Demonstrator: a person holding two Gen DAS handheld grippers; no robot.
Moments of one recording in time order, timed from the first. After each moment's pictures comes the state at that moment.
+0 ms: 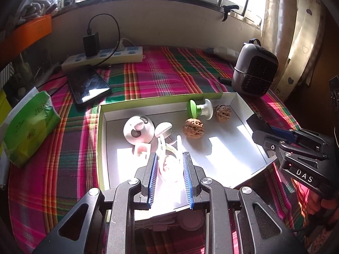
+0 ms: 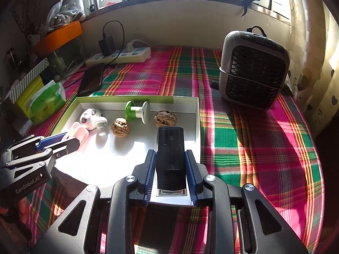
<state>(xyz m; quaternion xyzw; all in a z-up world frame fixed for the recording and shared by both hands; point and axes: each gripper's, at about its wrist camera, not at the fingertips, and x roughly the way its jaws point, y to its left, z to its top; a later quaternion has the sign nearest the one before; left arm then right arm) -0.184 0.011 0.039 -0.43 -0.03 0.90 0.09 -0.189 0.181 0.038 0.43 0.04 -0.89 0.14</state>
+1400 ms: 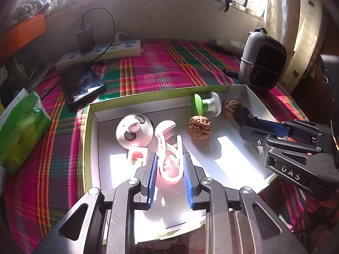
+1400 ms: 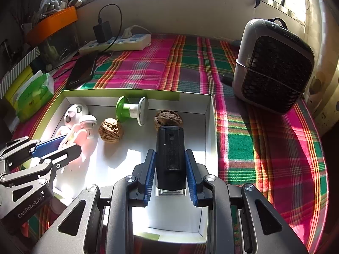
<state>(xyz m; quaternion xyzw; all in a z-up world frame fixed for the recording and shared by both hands) -0.202 0.023 0.021 -0.44 -0.01 0.89 0.09 -0.222 0.163 0.013 0.45 0.06 -0.88 0.14</state>
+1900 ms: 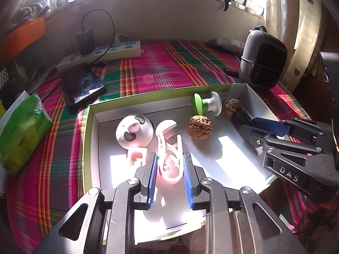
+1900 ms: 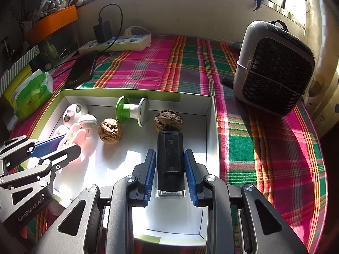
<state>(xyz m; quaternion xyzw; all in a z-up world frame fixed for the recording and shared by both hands) -0.201 0.024 0.019 -0.44 0.00 0.90 0.08 -0.221 0.163 0.011 0.45 0.07 -0.88 0.14</state>
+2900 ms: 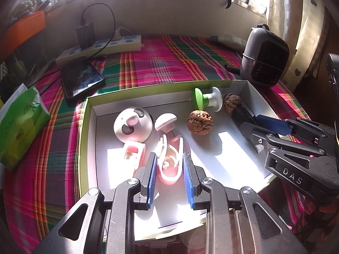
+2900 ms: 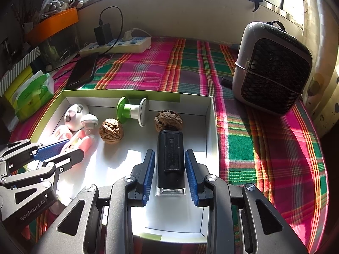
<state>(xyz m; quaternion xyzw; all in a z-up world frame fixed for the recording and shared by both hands) -0.201 0.025 0.014 -0.45 -0.01 0.89 0.08 -0.217 0.163 0.013 0.44 0.07 -0.89 0.14</state>
